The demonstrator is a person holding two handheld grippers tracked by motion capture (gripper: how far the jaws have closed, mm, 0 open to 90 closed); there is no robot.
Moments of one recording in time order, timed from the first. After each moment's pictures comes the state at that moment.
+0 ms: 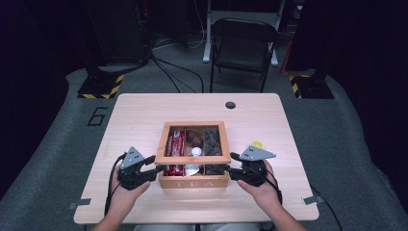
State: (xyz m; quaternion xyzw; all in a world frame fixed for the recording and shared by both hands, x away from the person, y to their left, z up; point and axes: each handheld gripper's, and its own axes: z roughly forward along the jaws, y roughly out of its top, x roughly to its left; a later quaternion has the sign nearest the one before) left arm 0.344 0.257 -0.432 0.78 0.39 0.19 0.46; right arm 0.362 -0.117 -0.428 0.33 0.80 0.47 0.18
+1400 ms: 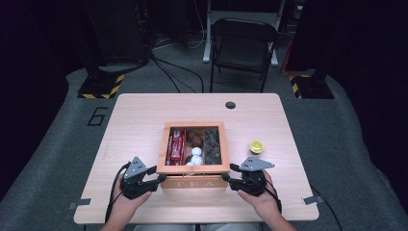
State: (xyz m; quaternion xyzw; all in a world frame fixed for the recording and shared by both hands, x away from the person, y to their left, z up) left arm 0.332 0.256 -0.457 0.80 0.38 0.17 0.44; right arm 0.348 -0.119 -0.458 0.33 0.80 0.47 0.15
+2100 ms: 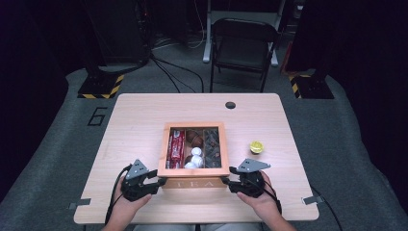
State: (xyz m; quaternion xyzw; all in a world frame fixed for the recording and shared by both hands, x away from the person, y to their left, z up) left arm 0.331 0.256 -0.466 0.80 0.39 0.15 0.43; right arm 0.349 -0.117 -0.466 0.33 0.82 0.44 0.15
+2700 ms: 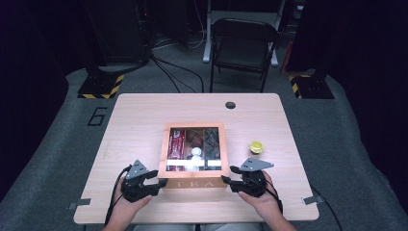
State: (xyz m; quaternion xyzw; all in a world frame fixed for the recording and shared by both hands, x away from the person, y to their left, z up) left arm 0.330 0.254 -0.469 0.80 0.40 0.14 0.42; right arm 0.349 -0.122 -0.464 0.34 0.81 0.45 0.14
